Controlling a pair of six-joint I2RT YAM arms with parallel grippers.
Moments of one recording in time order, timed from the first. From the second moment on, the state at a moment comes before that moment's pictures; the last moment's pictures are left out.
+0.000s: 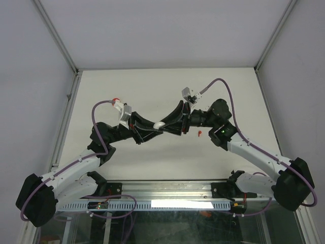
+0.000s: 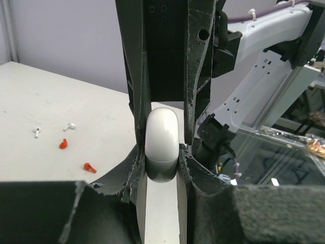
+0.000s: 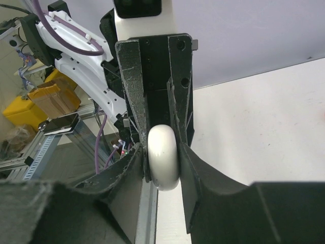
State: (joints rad) left arm -0.63 0.96 0.46 0.88 0.73 -0.54; right arm 0.70 1.15 0.78 0.57 -0.87 0.46
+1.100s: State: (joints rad) left arm -0.67 0.87 0.46 0.67 0.78 -0.21; right arm 0.69 1.12 0.85 0.33 -0.82 0.40
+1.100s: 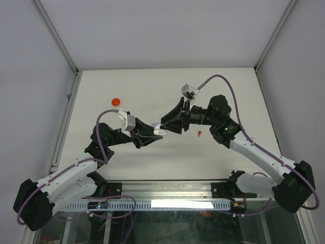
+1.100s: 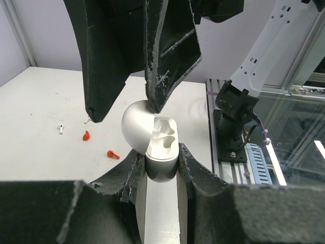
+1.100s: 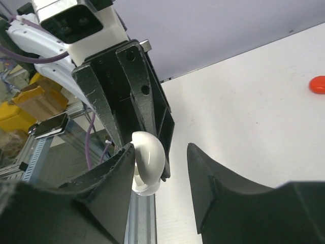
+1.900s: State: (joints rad) left arm -0.67 0.90 0.38 0.72 0.66 -0.34; right arm 0.69 1.15 0.91 0.16 -0.93 0.24
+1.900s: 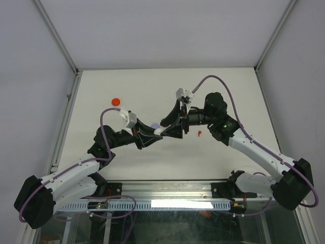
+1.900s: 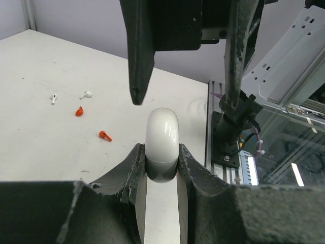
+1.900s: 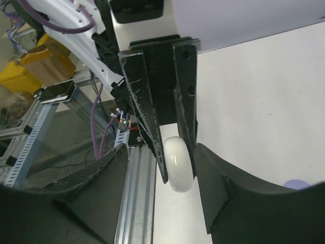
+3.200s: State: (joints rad) left arm -0.68 0.90 0.39 0.82 0.68 -0.45; right arm 0.70 1.15 0.90 0.20 -1.01 0.21
